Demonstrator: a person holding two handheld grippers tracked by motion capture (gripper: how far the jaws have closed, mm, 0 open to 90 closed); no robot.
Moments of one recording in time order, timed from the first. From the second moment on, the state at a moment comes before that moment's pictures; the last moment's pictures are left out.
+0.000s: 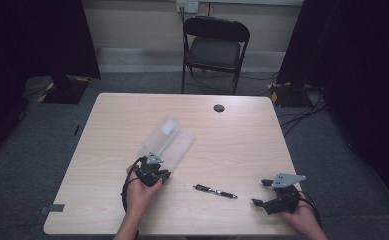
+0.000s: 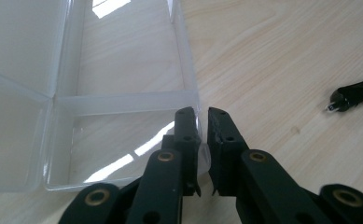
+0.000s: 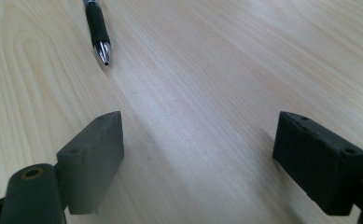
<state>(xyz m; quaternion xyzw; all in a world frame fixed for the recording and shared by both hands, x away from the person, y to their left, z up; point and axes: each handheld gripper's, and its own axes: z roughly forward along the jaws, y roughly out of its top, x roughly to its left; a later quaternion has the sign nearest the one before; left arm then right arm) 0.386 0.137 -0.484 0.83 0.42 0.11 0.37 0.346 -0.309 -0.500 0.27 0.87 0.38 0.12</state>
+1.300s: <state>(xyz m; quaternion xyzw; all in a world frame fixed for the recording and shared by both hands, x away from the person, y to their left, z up) 0.389 0.135 -0.467 0.82 0.39 0.11 0.42 0.343 -0.303 -0.495 0.27 0.88 0.37 0.12</state>
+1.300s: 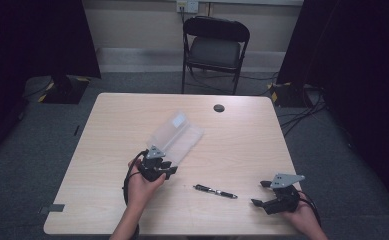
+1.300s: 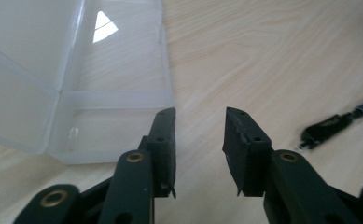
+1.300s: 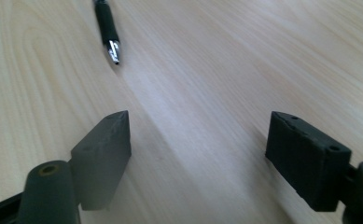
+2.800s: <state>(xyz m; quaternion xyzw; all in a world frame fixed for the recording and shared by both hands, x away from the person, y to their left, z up) 0.337 0.134 -0.473 0.84 0.29 0.08 0.45 0.349 -0.168 -0.491 0.14 0.91 0.40 0.02</state>
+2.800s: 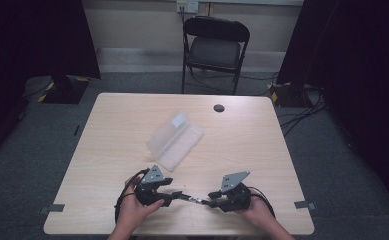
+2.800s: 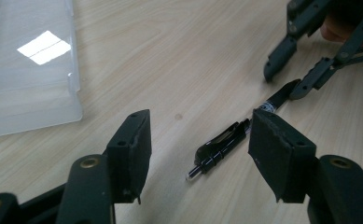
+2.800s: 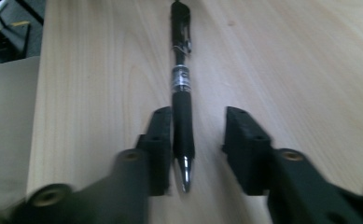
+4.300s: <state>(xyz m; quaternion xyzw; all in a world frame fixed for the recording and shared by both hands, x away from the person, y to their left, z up) 0.337 0.113 -0.494 0.88 0.24 0.08 0.40 0.356 -0.263 -0.500 0.27 0.87 0.38 0.12</state>
